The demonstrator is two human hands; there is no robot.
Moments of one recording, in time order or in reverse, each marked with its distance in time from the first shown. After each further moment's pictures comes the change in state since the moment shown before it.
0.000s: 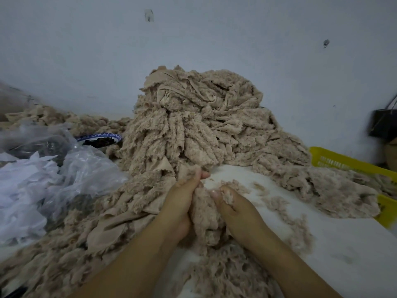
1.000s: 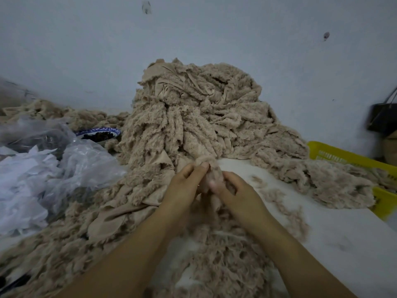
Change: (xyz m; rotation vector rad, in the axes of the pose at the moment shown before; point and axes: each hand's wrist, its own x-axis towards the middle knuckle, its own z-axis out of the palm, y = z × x) left_hand -0.007 -0.001 0.001 0.409 -0.014 0.210; right_hand 0.000 -0.008 -0.012 0.040 0.075 0.014
